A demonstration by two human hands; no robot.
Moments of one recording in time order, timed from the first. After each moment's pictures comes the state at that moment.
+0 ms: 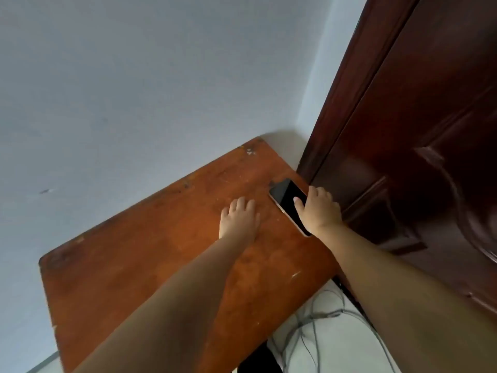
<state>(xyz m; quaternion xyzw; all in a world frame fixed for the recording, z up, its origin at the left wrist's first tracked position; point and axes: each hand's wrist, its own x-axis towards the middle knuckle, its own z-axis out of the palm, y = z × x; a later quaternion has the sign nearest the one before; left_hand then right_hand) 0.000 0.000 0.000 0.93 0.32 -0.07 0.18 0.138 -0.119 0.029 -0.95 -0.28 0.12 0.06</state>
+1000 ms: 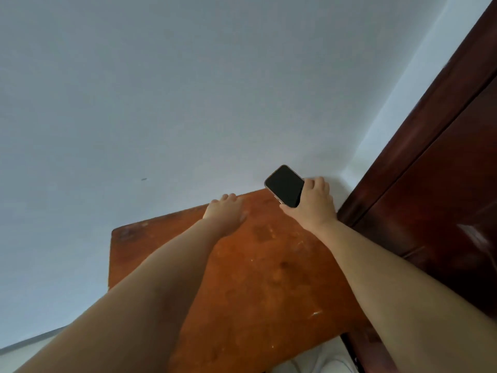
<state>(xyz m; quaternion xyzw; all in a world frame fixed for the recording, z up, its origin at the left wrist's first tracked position) -0.072 0.093 0.084 0.93 0.36 -0.07 0.07 0.107 -0.022 0.113 -0.87 -0.47 -0.01 0.13</state>
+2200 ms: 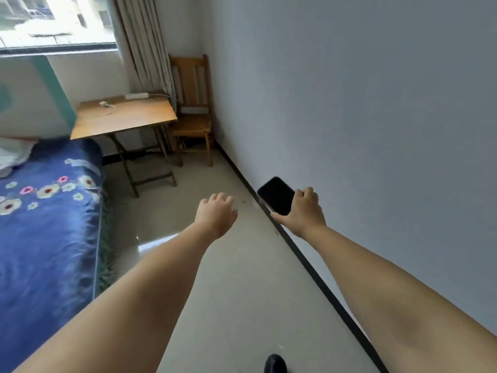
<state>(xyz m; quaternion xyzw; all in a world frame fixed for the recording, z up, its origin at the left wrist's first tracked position) -0.982 -0.188 0.156 0.42 0.91 0.01 -0.01 -0.841 -0.026 0.165 -0.34 -0.92 0.14 0.11</state>
